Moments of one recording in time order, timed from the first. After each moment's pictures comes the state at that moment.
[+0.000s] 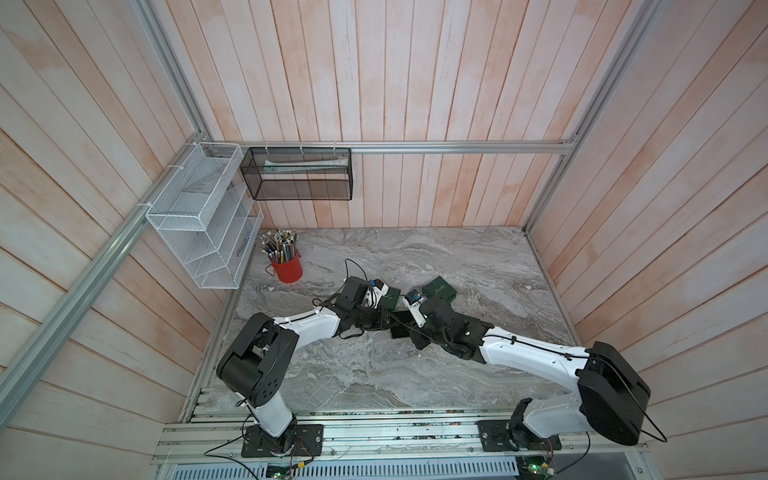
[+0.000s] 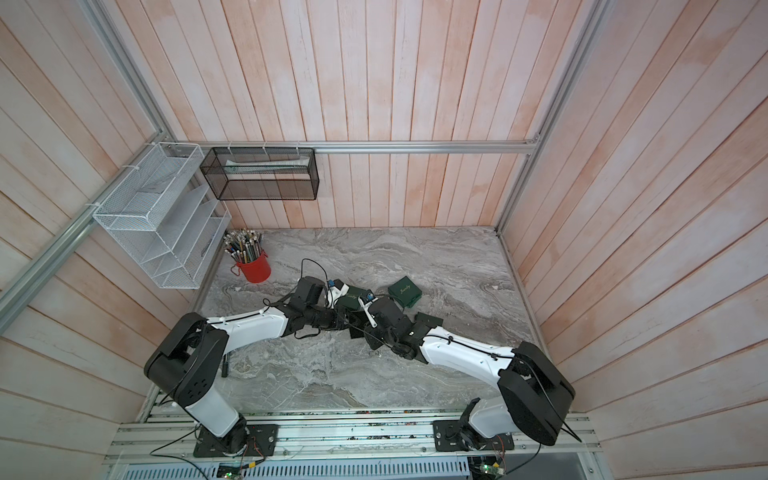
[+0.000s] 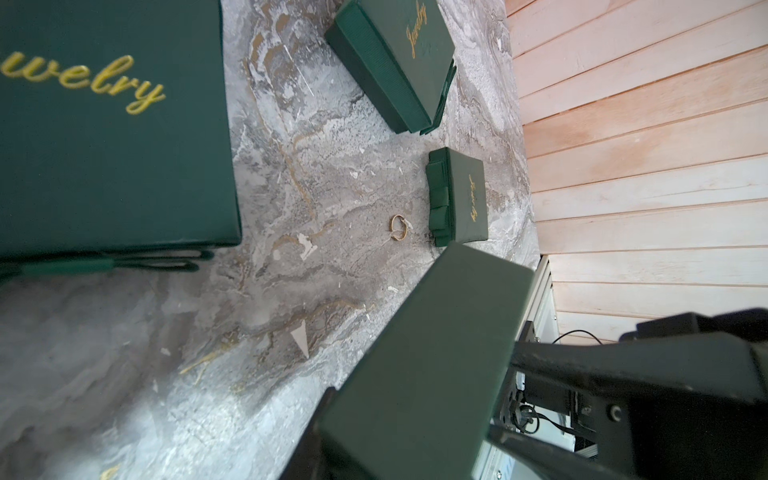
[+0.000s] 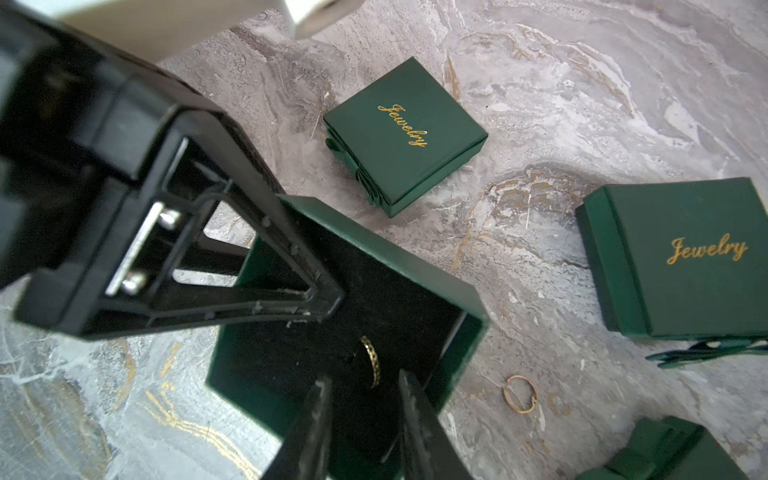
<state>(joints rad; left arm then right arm) -0.54 1.69 0.88 0.00 0.65 -0.54 0.87 1.40 0.78 -0.17 0.11 0.20</state>
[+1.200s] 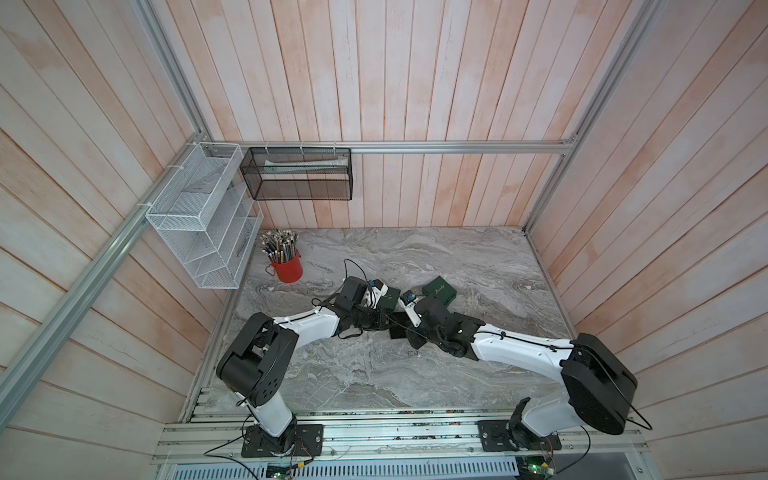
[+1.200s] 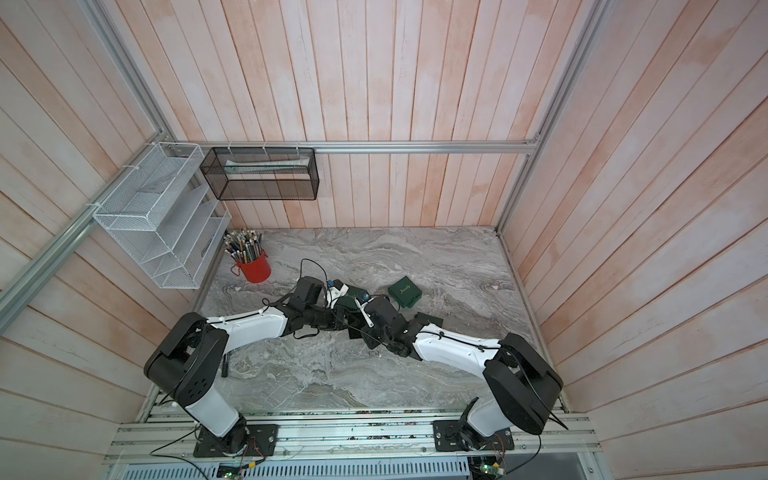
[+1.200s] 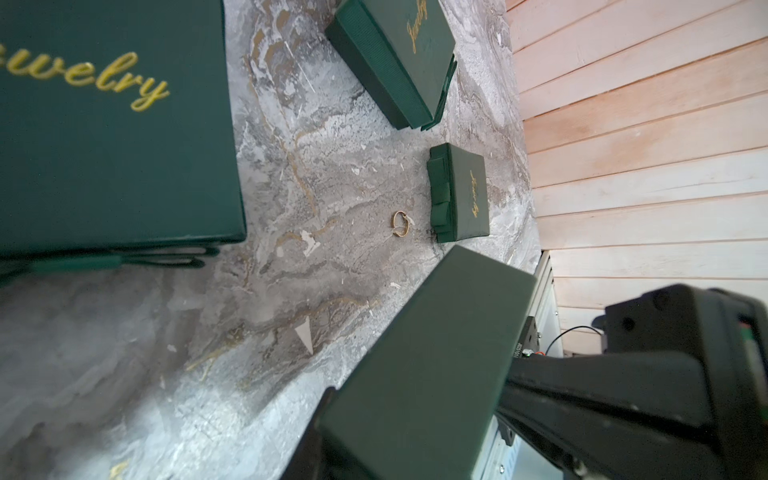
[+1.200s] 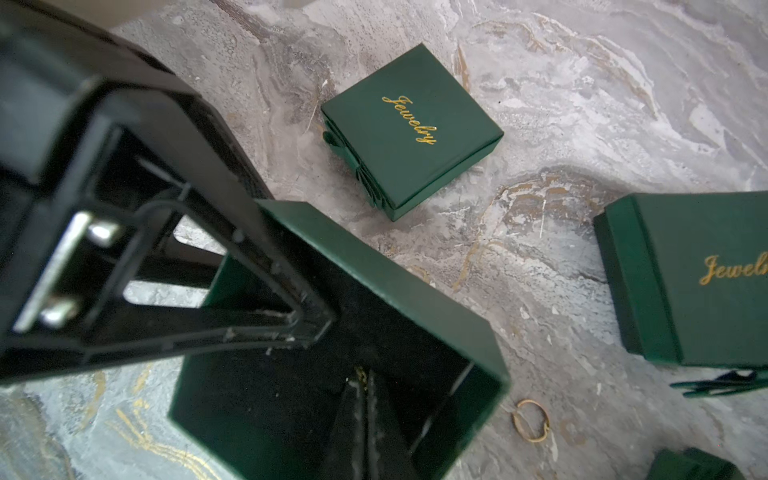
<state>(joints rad) -0.54 1.69 0.88 0.00 0.67 -0.52 0.87 1.47 0.80 -0.13 0.11 0.18</state>
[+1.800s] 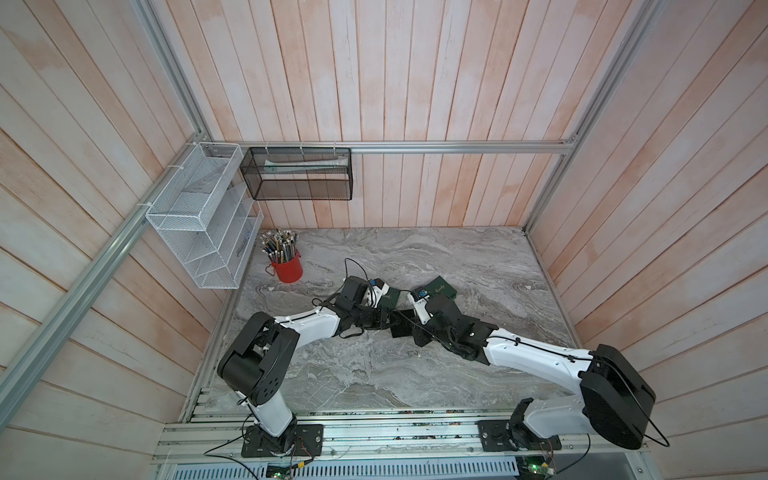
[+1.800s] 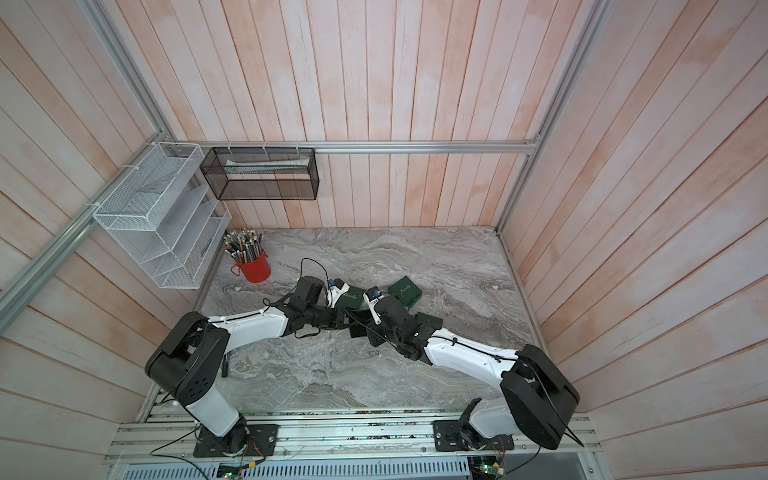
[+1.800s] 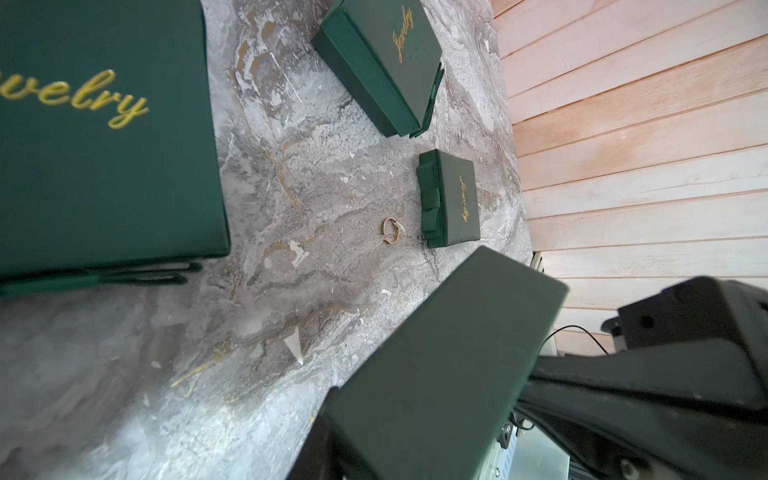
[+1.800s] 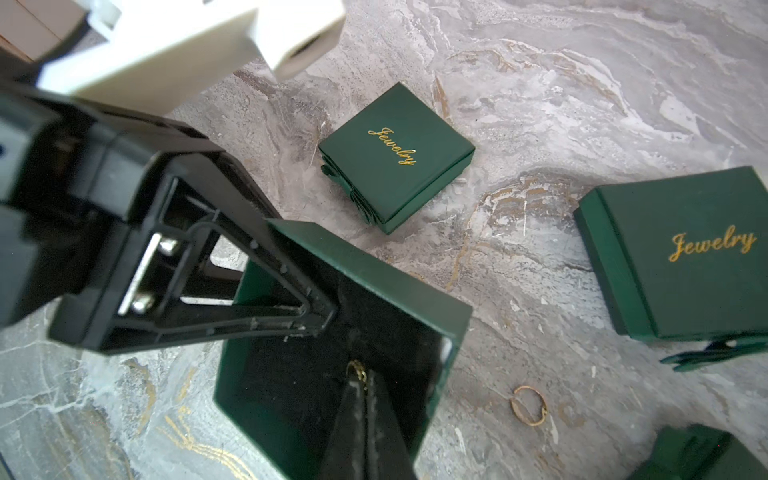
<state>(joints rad) -0.54 1.70 0.88 0.03 0.68 -0.53 0.83 1.36 0.73 -0.08 0.06 0.27</state>
